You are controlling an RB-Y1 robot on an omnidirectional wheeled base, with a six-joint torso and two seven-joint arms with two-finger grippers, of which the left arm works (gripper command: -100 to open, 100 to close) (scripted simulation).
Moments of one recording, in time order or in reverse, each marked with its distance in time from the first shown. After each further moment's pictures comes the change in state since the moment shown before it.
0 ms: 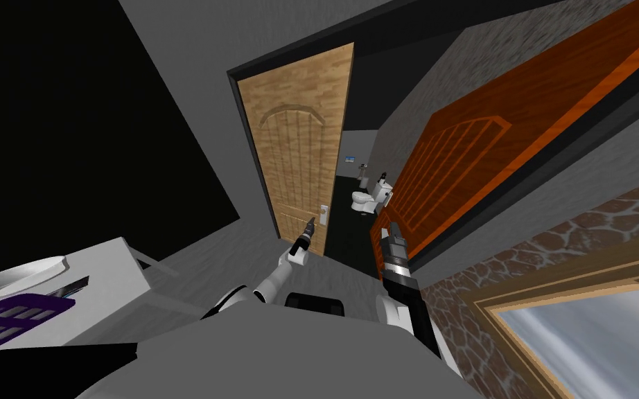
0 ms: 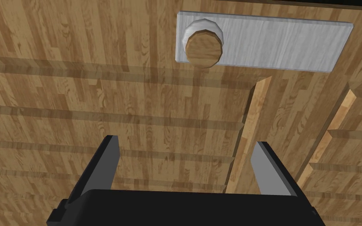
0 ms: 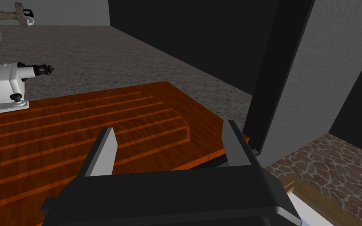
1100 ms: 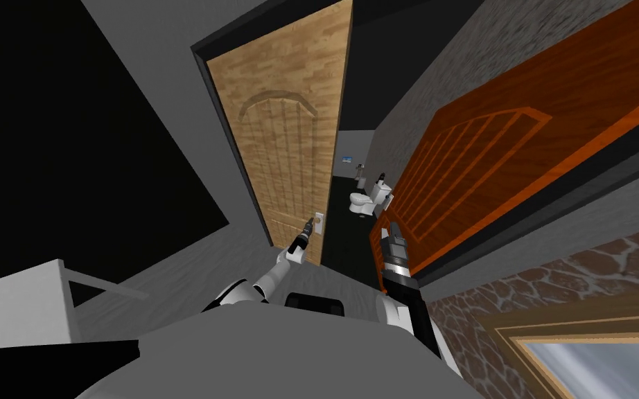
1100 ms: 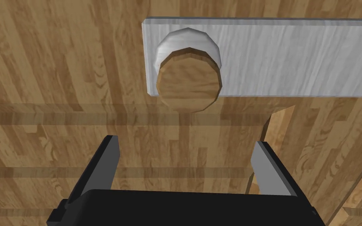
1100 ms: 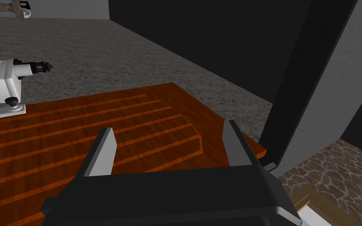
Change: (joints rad) arm -0.046 0.036 -0.002 0.085 0.011 0.004 -0.007
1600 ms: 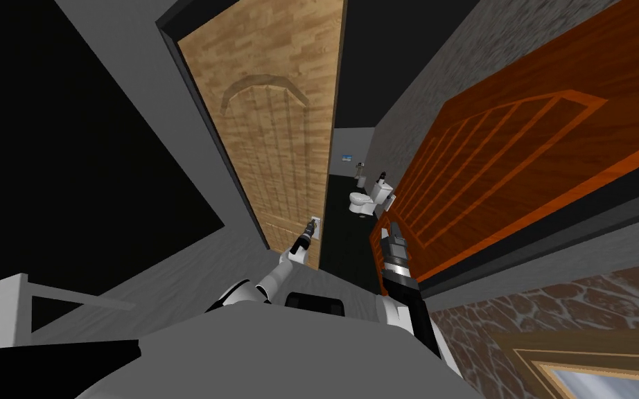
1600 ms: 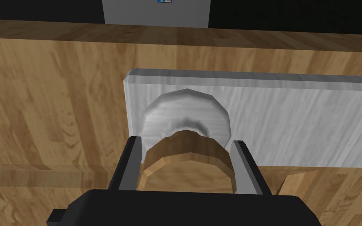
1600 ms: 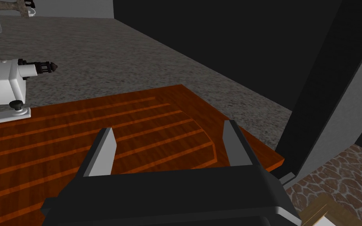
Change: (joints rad) arm -0.004 -0.034 0.005 0.002 0.000 -0.003 0.003
